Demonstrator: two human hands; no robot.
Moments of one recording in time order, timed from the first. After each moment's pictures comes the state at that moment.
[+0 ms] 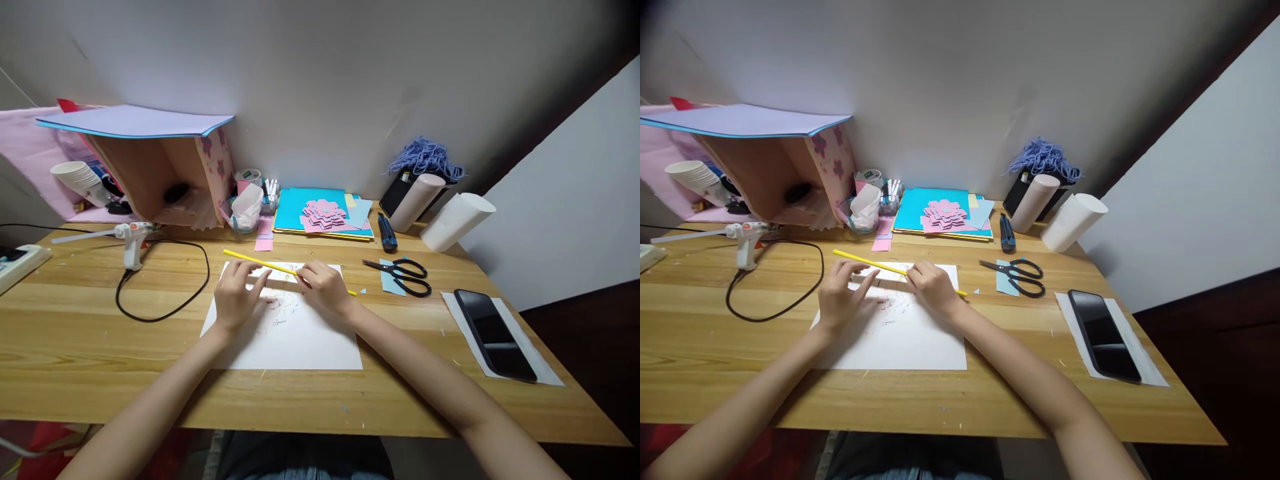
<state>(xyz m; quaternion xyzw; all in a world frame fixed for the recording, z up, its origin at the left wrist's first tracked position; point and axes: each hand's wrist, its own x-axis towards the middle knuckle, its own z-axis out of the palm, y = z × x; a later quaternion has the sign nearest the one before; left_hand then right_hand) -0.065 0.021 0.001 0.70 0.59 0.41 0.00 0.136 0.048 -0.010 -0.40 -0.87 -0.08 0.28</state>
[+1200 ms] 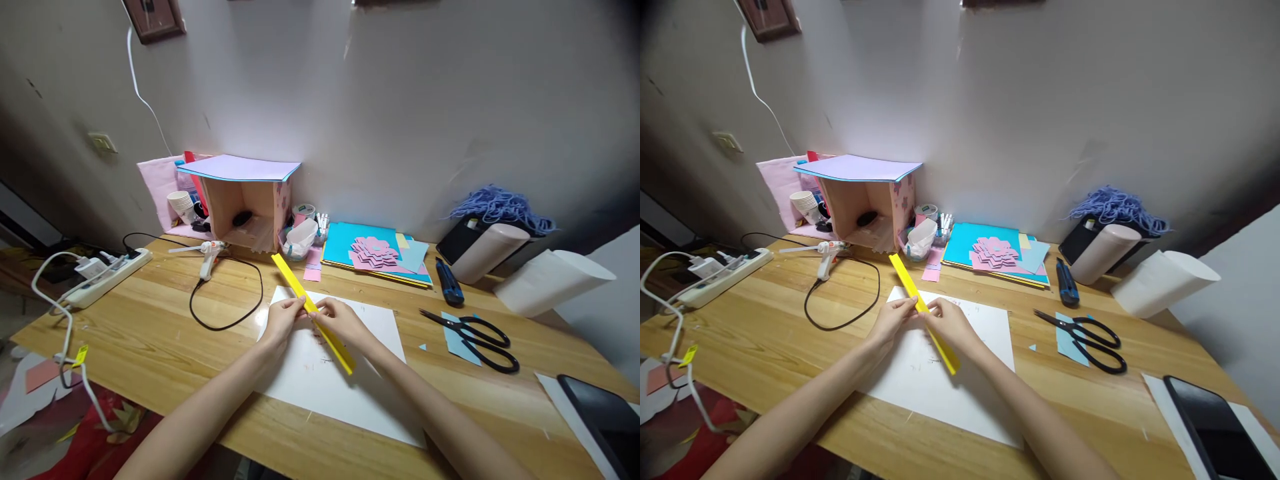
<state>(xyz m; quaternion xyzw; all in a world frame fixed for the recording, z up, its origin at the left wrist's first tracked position) -0.076 0.030 -0.010 0.26 0.54 0.56 0.57 0.067 0.047 0.005 -0.49 -0.67 0.51 0.23</state>
